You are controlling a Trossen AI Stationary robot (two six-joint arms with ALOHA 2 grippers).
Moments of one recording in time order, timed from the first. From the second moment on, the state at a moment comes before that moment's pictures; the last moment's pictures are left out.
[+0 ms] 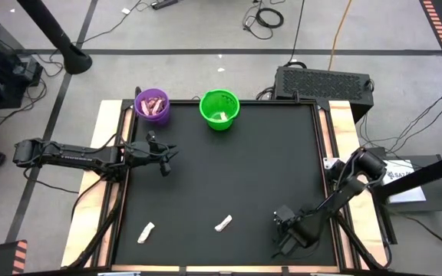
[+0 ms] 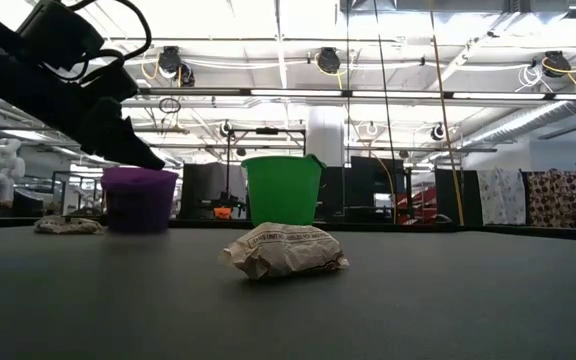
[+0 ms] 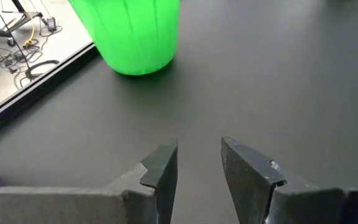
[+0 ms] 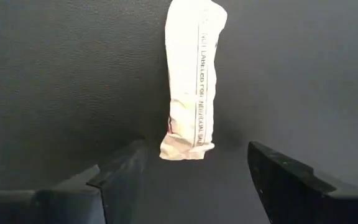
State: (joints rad) left arm 0.10 0.75 0.17 0.10 -0.34 -0.12; right arm 0.79 1.83 1.10 -0.93 0.03 1.66
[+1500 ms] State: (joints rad) left arm 0.10 0.75 0.17 0.13 -0.34 -0.10; right arm 0.13 1.78 1.54 -0.82 0.54 0.49
